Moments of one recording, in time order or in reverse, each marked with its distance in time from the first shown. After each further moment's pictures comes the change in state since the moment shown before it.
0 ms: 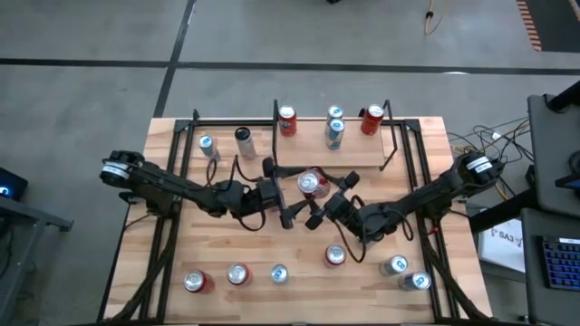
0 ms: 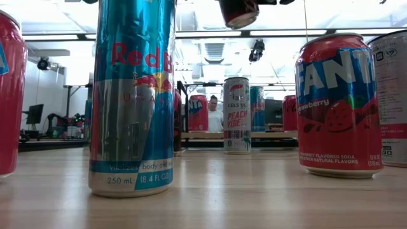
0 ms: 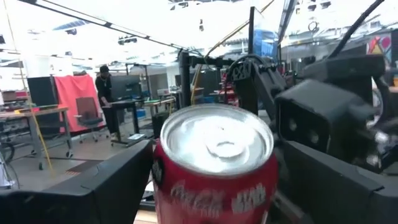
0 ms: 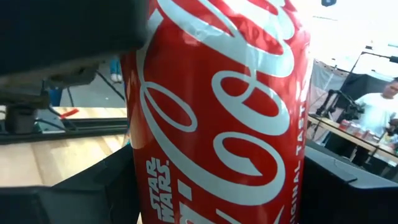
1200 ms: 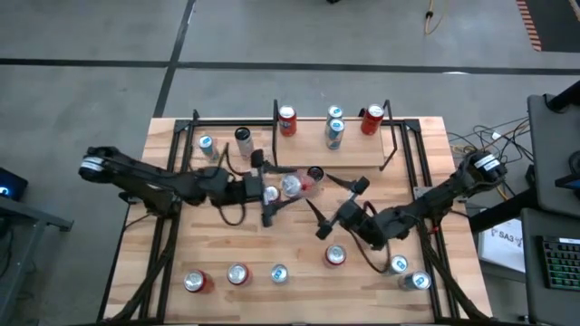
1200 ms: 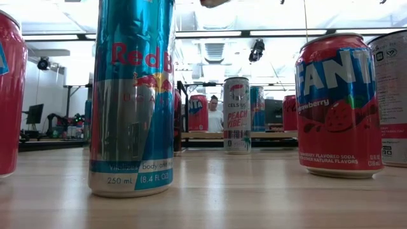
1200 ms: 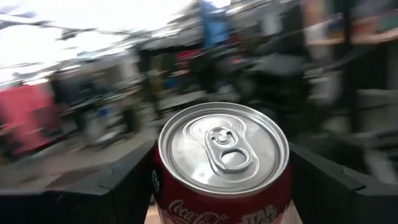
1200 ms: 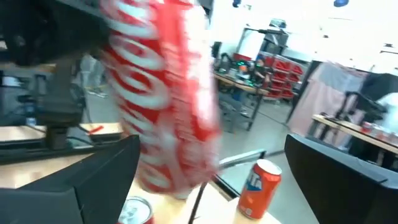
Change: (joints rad) left arm 0.002 -0.274 0.045 -0.475 0.208 0.101; right arm 0.118 -0.079 0.000 -0.029 0.033 0.013
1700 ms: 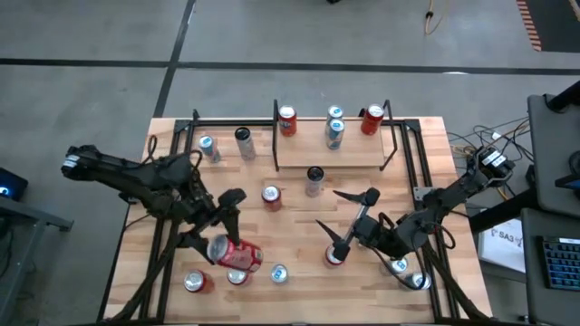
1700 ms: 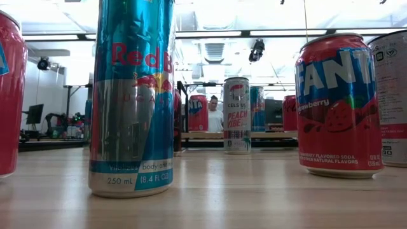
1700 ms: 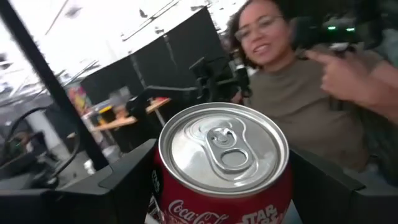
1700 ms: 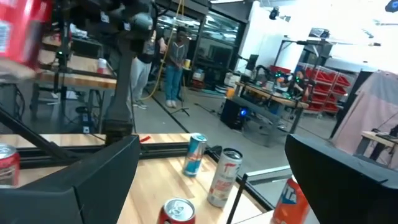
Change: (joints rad) left arm 0.001 -0.223 -0.009 -0.202 1.036 0.021; right arm 0.126 -0.073 0.000 -0.060 -0.039 0.027
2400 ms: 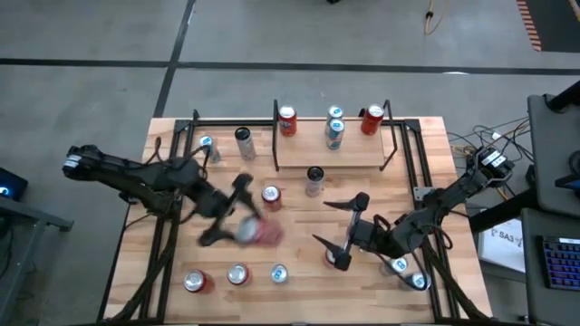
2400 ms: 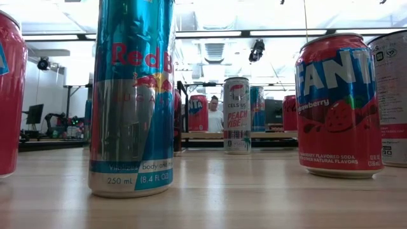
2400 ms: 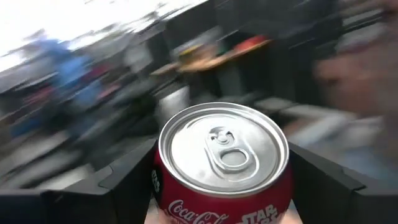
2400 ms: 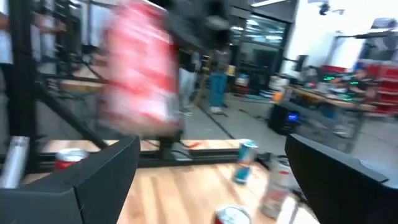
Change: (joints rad) left arm 0.003 0.035 0.000 -0.074 -0.464 -0.002; right arm -0.014 0.003 0.000 -0.060 -0.217 0.165
